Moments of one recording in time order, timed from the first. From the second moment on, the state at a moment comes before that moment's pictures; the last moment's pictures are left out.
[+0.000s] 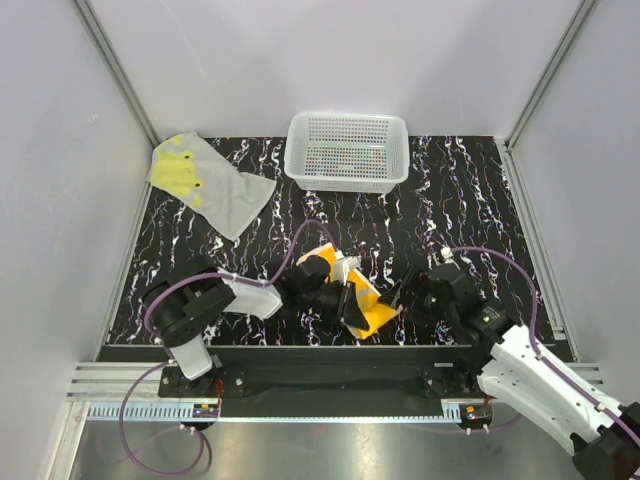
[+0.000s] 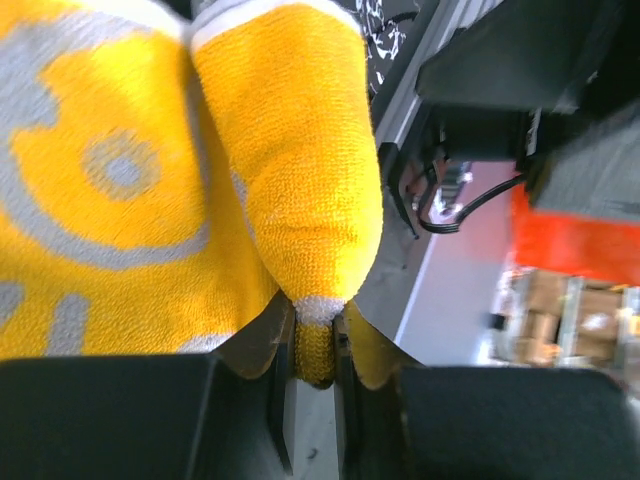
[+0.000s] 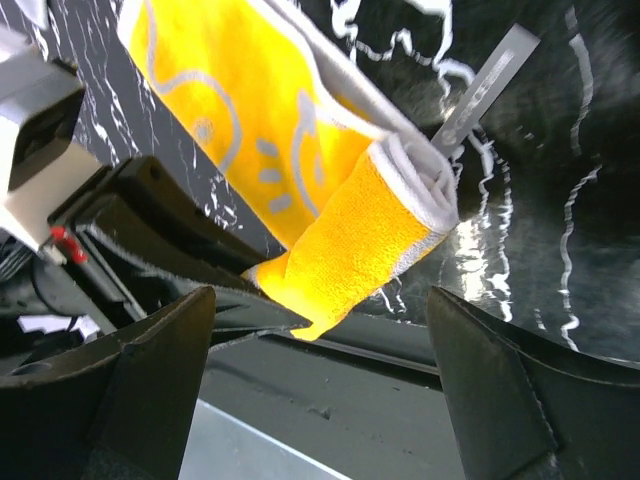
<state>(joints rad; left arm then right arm) -0.96 1.70 0.65 0.48 0.60 -0.83 0.63 0.65 0.48 -0.59 -0.04 1.05</state>
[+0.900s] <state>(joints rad) -0.93 1.99 0.52 1.09 0.73 -1.24 0.66 0.82 0.37 -0.39 -0.10 1.16</state>
